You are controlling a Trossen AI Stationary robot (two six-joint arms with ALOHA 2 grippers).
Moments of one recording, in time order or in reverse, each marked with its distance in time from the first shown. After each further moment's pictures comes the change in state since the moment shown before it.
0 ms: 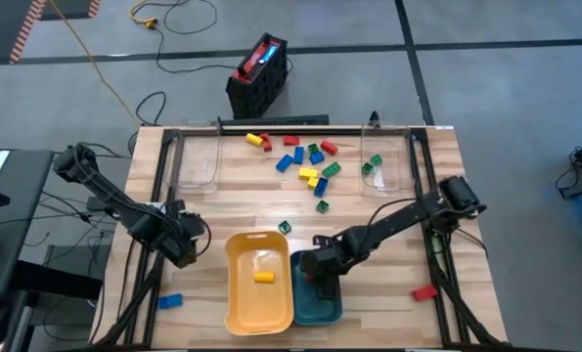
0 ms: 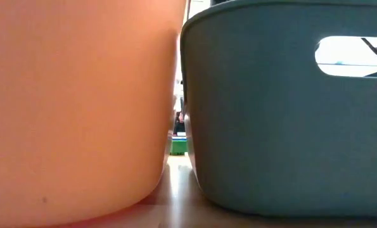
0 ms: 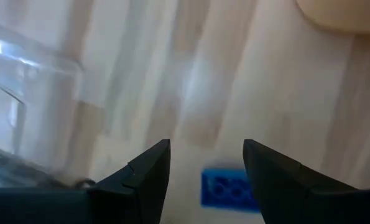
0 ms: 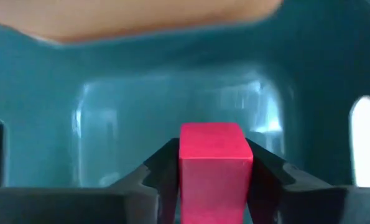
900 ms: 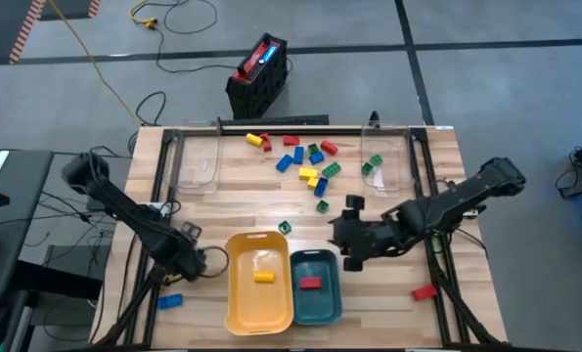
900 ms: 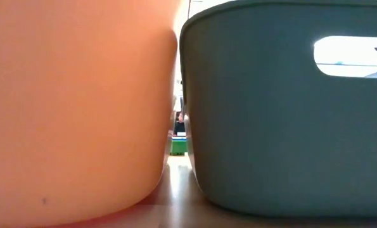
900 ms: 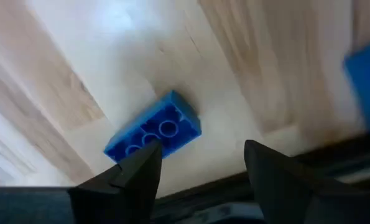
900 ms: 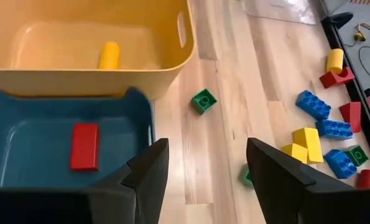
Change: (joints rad) left arm -0.042 0.272 0.010 0.032 0.398 0.691; right arm 0.078 -0.454 -0.005 -0.282 0.553 -0.121
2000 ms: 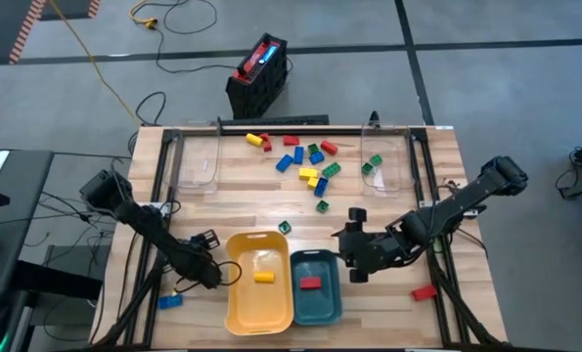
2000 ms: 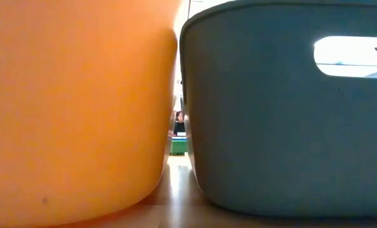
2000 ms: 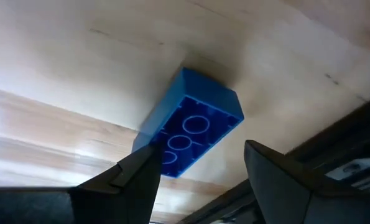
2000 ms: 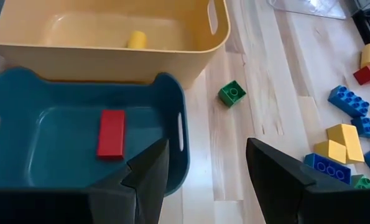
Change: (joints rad) left arm 0.039 0.282 0.056 -0.010 -0.183 0.564; right arm 0.075 -0.018 -0.134 0.126 -0.010 0.046
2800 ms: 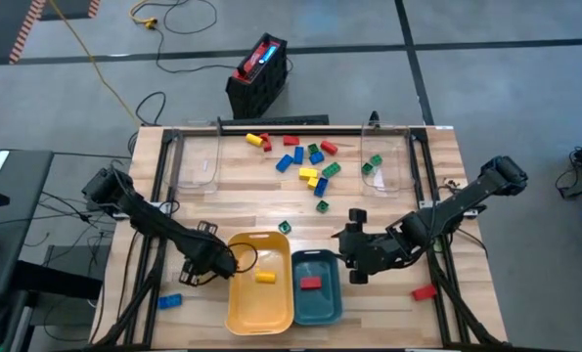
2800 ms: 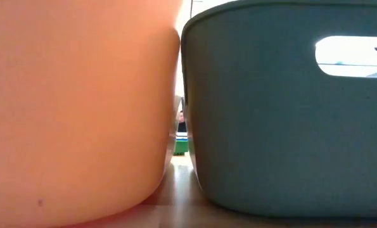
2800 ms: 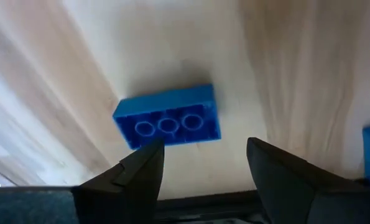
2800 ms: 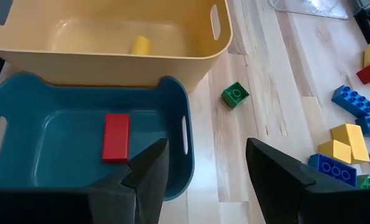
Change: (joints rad) left arm 0.146 -0.001 0.149 -0.040 0.173 -0.660; right arm 0.007 0.001 0.000 0.009 0.004 0.013
